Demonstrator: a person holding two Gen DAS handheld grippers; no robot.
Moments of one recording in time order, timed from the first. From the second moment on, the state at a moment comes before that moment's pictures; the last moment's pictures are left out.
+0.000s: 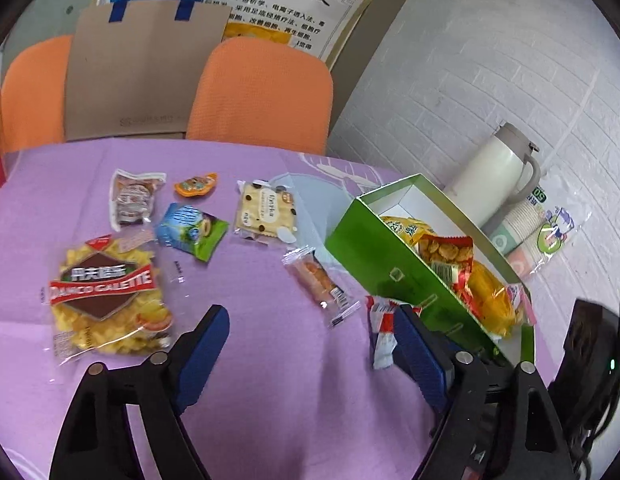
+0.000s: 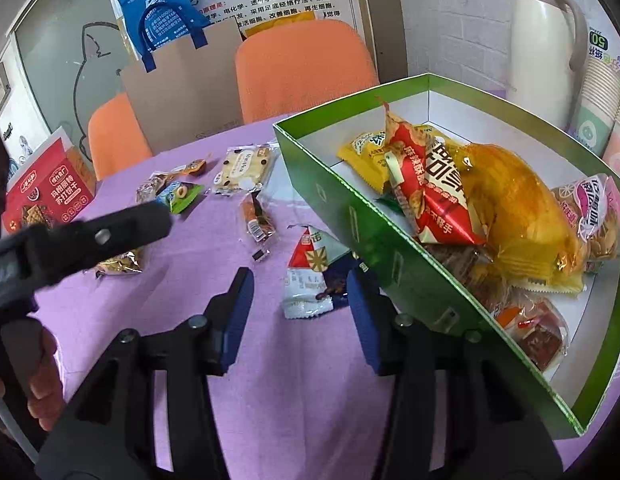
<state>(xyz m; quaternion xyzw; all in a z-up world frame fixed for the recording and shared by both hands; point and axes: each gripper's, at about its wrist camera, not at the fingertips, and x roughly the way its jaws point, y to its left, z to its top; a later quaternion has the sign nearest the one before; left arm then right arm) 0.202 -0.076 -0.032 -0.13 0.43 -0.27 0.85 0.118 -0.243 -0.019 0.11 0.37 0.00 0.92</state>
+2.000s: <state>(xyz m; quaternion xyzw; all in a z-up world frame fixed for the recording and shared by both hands) 0.131 -0.034 -0.037 -0.05 0.44 -0.21 0.87 0.080 -0.206 -0.008 0.09 0.38 0.12 0.91</state>
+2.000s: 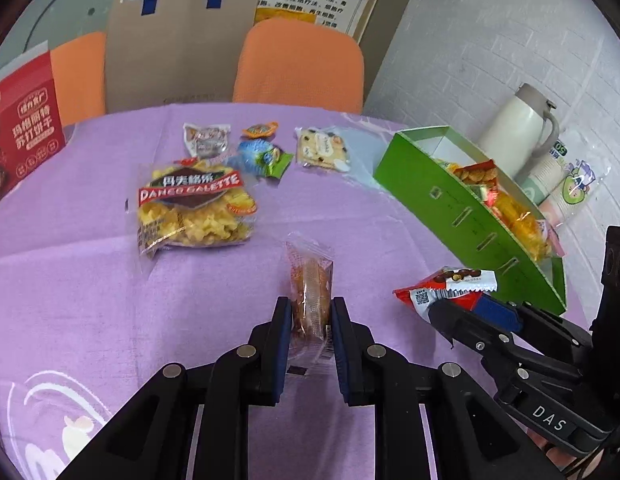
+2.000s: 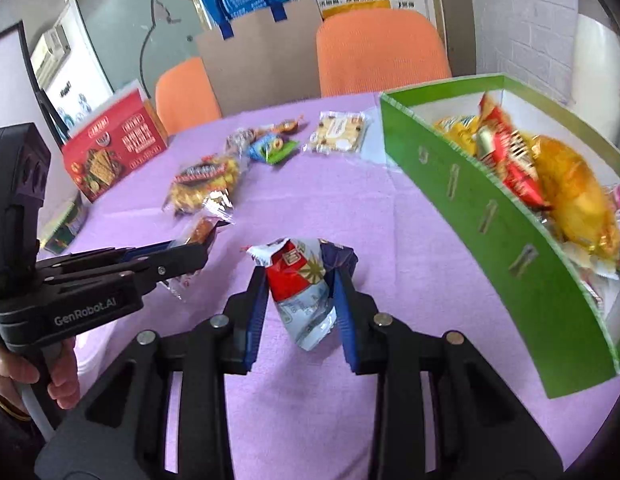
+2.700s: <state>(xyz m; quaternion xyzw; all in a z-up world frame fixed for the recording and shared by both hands) 0.137 -0.234 0.057 0.04 0.36 -0.36 0.86 0.039 -0.382 0.050 0.15 0.27 -0.07 0.95</state>
